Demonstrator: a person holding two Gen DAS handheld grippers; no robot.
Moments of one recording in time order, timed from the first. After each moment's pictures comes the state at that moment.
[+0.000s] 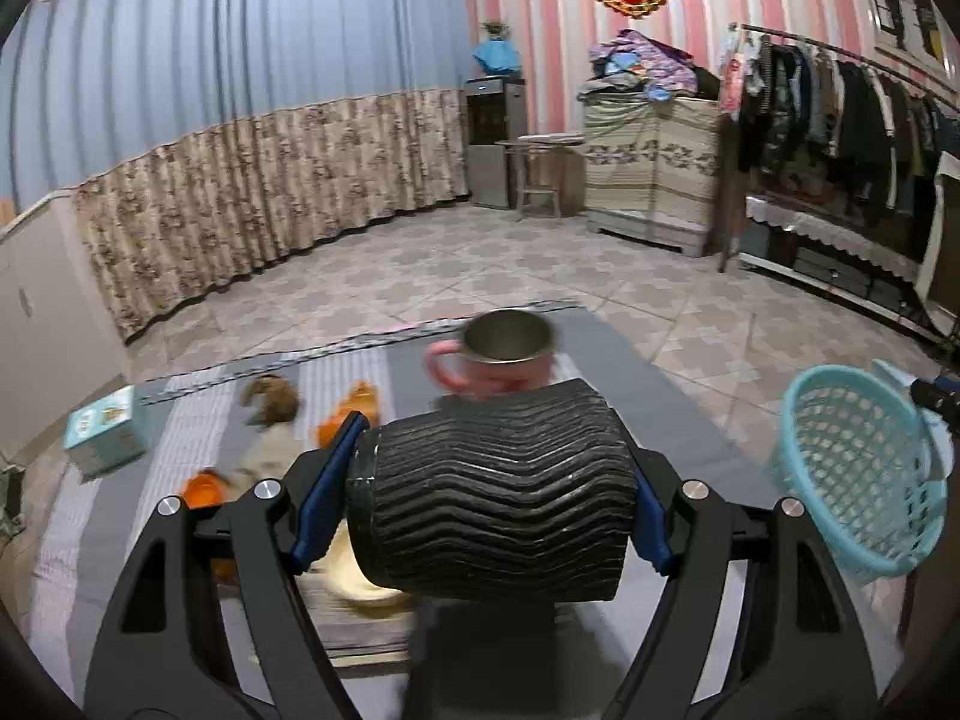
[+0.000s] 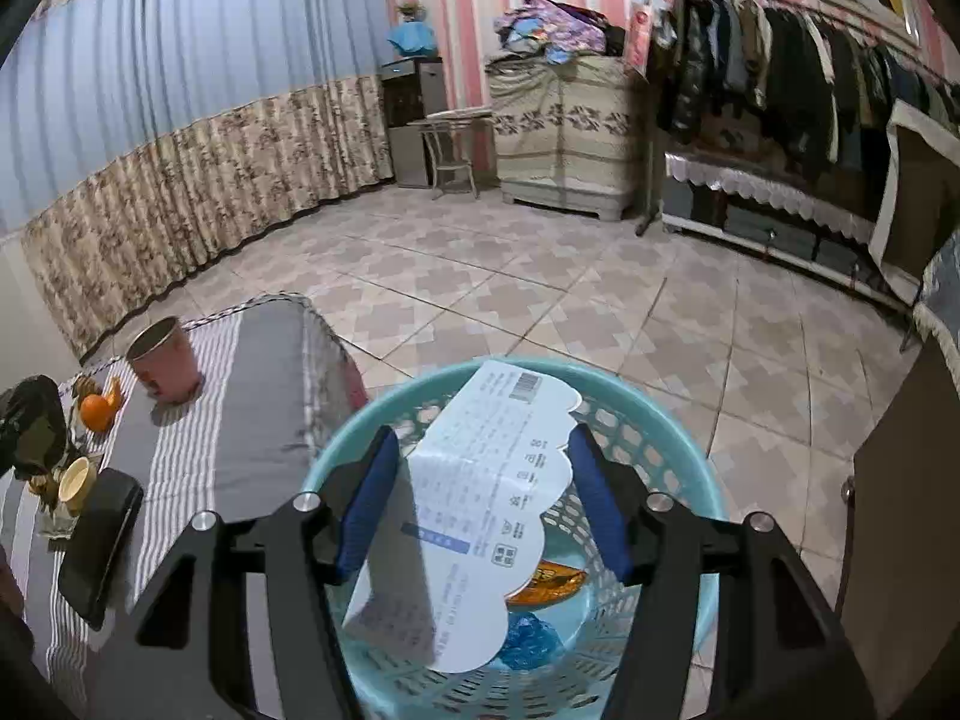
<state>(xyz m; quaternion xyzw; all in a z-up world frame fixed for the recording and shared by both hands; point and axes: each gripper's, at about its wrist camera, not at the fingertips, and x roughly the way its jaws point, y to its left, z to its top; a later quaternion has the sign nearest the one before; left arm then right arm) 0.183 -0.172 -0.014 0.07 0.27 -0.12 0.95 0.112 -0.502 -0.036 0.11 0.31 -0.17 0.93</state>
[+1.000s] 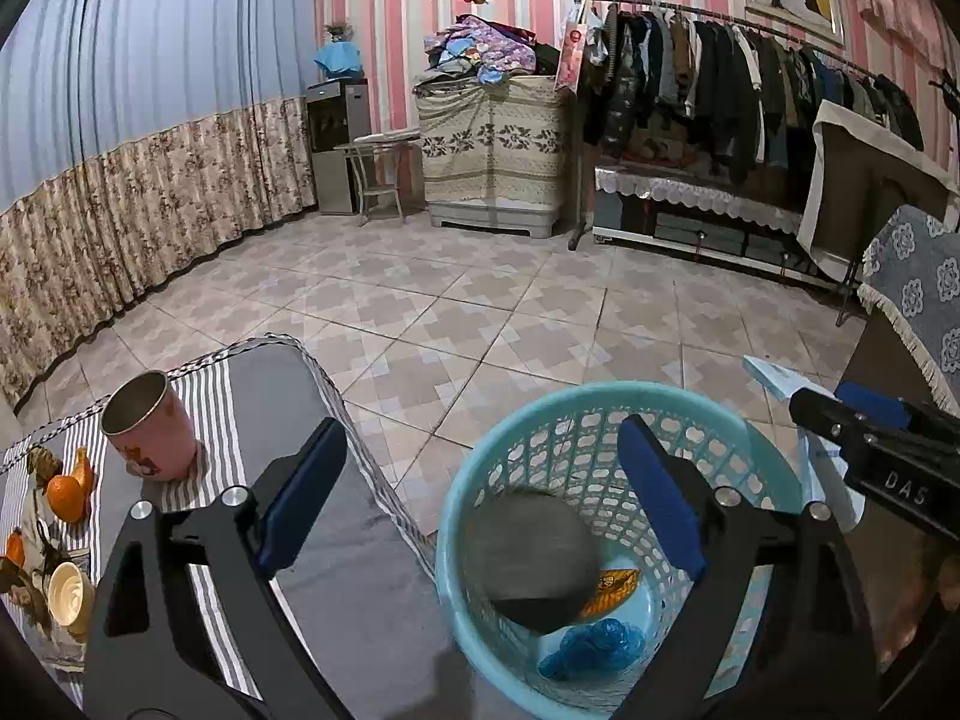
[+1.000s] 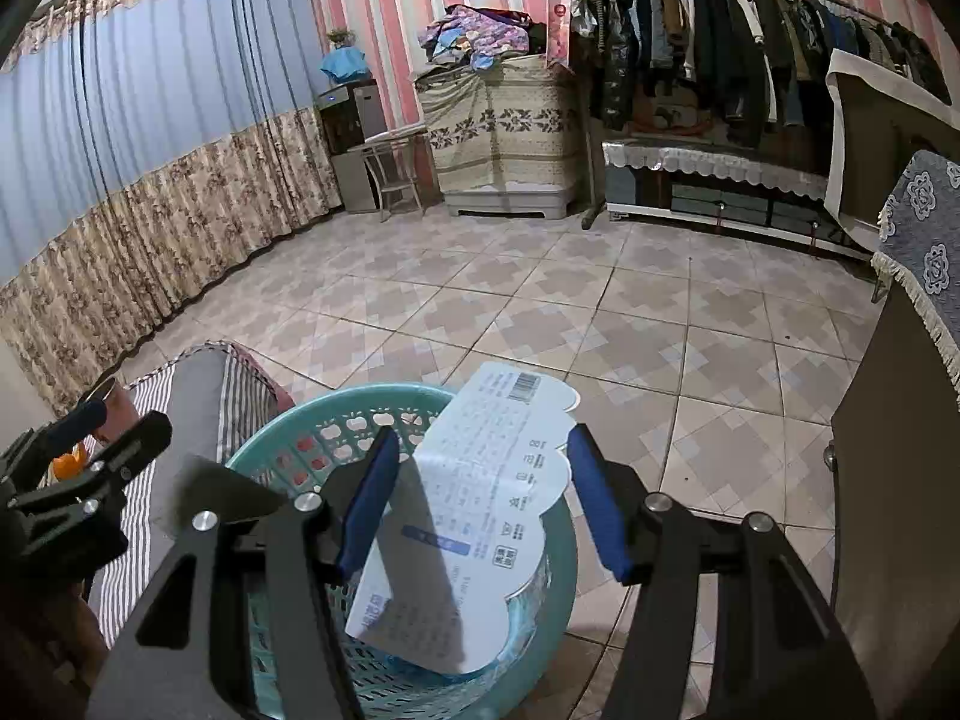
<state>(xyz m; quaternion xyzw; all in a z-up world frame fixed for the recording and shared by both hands) 0.150 -0.379 -0.028 0.09 0.27 -0.27 0.92 0.076 -0.580 -0.045 0.16 0.28 -0.22 0.92</state>
